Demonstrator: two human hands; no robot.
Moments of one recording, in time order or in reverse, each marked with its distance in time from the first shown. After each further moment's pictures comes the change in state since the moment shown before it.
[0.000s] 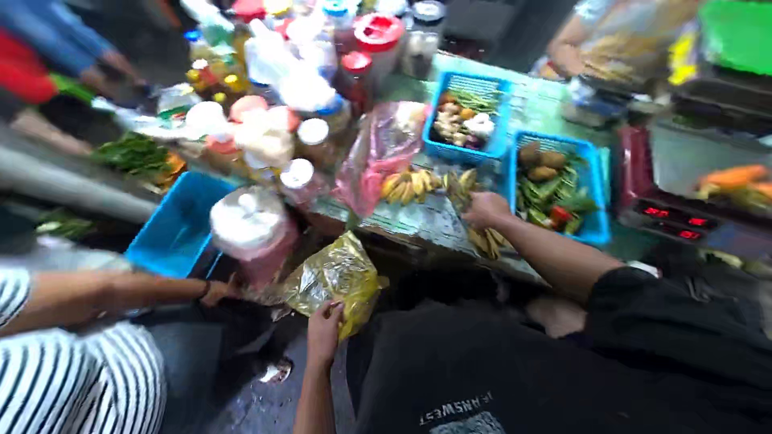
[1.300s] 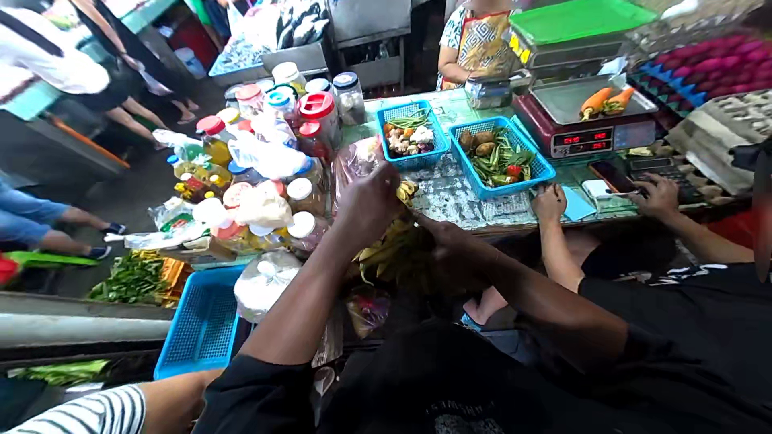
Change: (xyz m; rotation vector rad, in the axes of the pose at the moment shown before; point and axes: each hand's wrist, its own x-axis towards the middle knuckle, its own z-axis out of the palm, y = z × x) left_hand -0.005 0.344 -0.037 0.754 -0.462 1.190; right_hand -0.245 -0.159 0.007 0.541 0.225 -0.560
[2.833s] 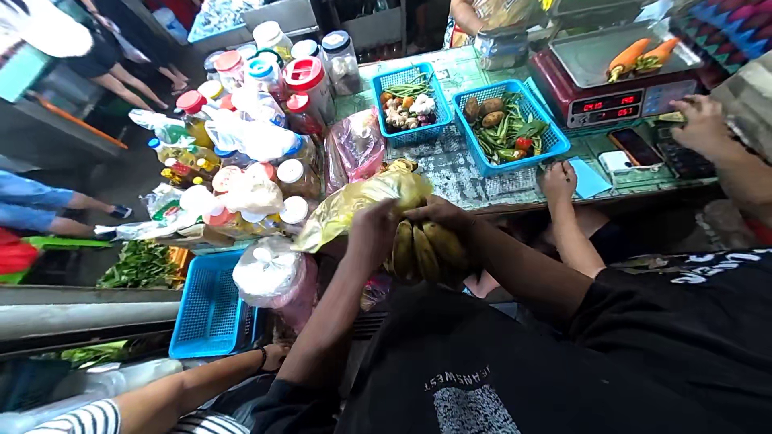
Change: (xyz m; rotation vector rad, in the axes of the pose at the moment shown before) left_hand -0.027 -0.038 0.105 -0.225 0.128 -0.055; right_hand 0.042 0.083 0.019 0.952 0.065 0.181
